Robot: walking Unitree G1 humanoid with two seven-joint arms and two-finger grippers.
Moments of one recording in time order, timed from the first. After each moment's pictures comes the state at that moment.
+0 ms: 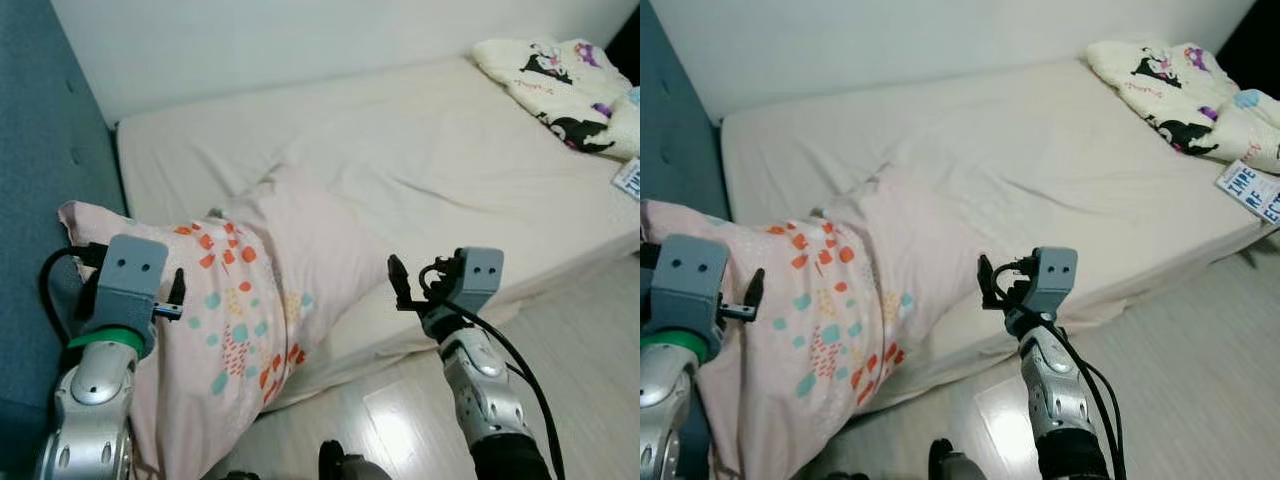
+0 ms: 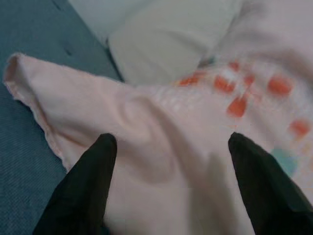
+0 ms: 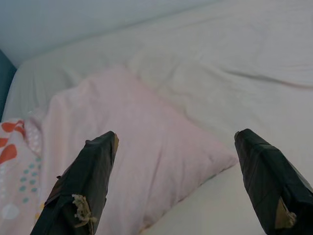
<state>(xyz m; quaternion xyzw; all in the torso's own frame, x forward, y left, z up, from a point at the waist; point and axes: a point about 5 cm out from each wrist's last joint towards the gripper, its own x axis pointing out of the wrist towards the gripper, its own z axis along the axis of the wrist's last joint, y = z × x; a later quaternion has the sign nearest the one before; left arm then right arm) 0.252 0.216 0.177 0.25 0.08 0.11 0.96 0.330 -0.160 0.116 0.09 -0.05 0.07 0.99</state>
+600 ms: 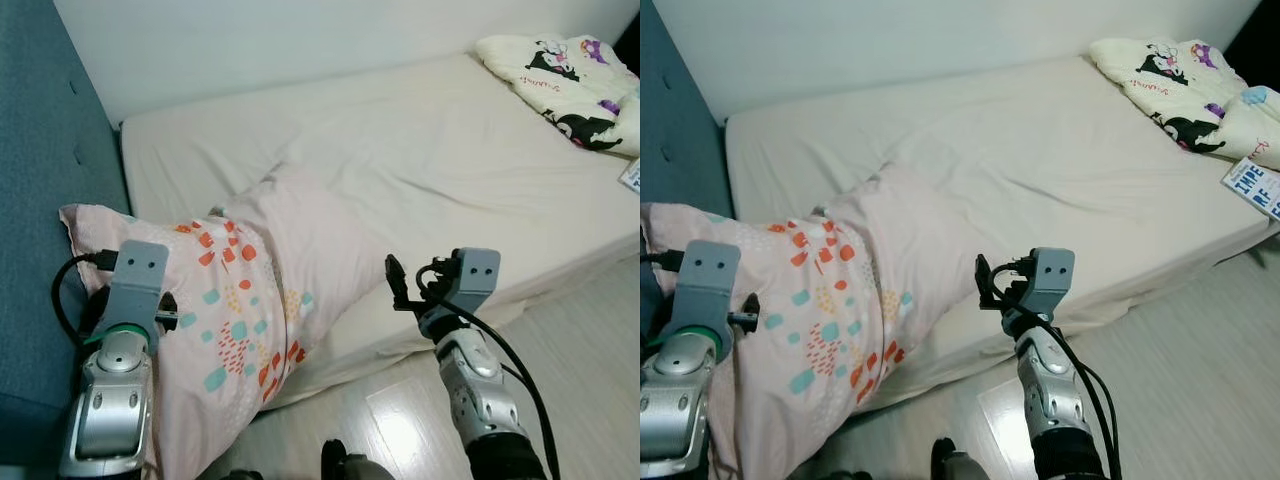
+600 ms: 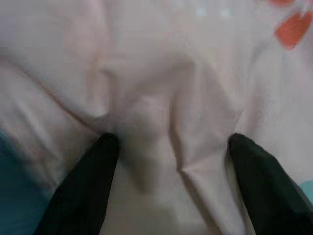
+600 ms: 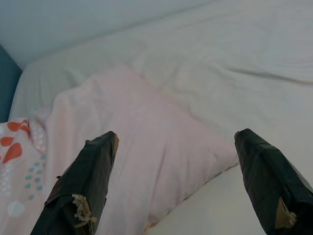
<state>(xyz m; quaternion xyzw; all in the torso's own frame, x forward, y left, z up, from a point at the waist) 0.279 0.221 0.132 0.15 0.23 0.18 0.95 0.326 -0.161 0.111 0.10 -0.05 0.07 0.99</state>
